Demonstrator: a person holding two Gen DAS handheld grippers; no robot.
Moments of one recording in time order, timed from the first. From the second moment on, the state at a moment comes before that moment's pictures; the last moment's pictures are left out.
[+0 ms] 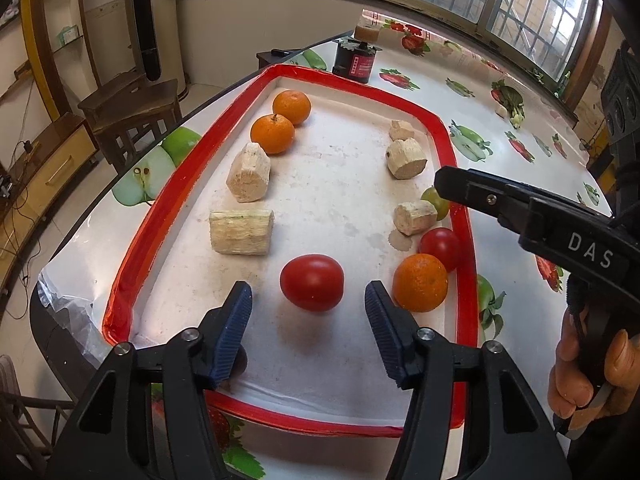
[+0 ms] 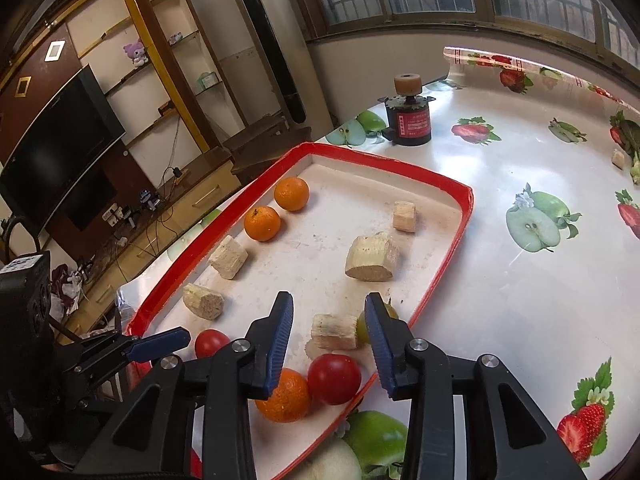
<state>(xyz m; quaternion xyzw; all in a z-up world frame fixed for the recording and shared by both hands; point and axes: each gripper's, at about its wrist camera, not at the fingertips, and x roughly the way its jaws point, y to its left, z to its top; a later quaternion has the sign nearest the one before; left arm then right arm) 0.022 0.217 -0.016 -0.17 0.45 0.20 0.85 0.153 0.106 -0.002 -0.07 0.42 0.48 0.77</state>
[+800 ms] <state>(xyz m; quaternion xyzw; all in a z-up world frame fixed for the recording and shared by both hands) -0.018 0.191 0.014 -0.12 0.41 0.22 0.88 0.110 0.053 0.010 -0.19 0.35 0.54 0.74</state>
